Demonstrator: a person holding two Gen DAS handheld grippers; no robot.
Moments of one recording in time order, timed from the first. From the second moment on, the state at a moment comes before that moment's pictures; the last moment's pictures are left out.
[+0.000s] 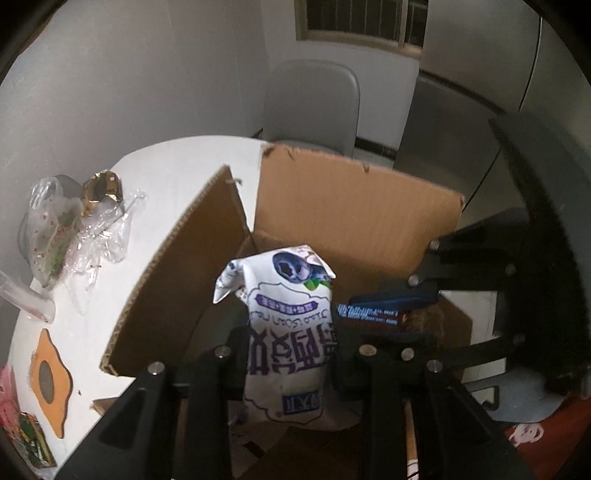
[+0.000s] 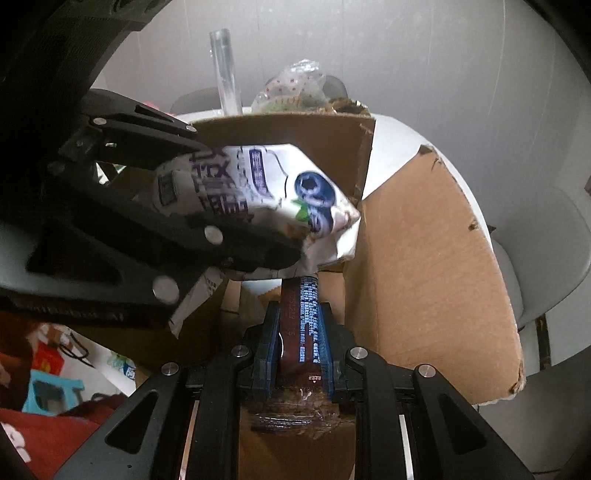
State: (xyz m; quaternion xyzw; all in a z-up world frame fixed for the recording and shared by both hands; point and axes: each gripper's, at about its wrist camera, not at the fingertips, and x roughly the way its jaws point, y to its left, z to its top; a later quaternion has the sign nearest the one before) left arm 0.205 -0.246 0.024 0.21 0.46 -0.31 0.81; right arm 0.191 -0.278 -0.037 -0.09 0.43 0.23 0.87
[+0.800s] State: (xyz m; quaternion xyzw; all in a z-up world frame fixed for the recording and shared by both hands) left arm 0.175 -0.192 0.089 0.16 0.37 -0.30 0.87; right arm 0.186 -0.270 -0.017 -0.09 0.41 0.22 0.88
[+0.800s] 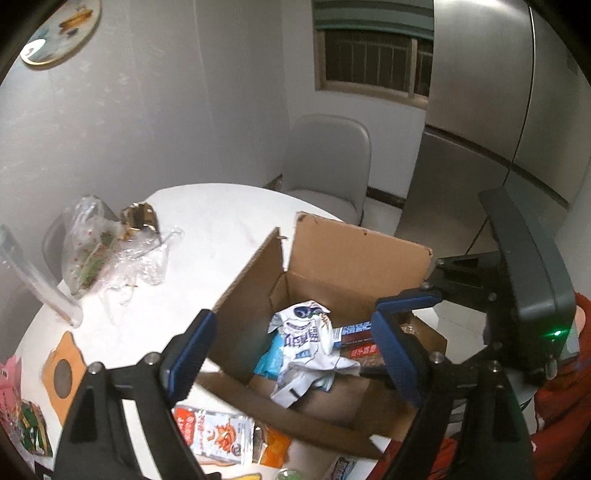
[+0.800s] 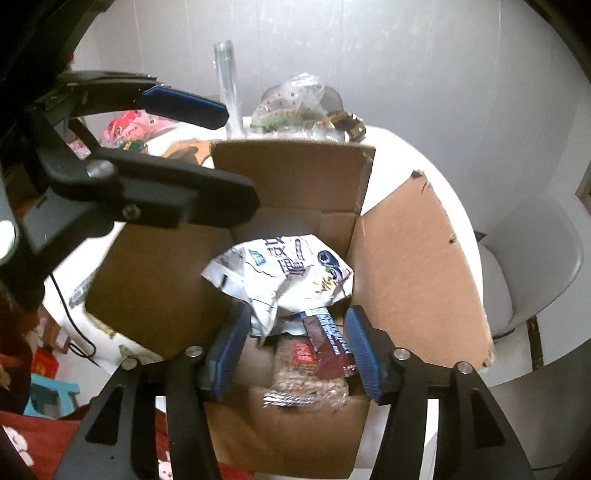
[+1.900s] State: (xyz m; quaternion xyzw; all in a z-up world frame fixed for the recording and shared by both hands) left arm 0.032 0.015 0.045 0.09 0.32 -0.15 0.93; right arm 0.038 -0.105 0.008 -0.15 0.27 0.35 0.89
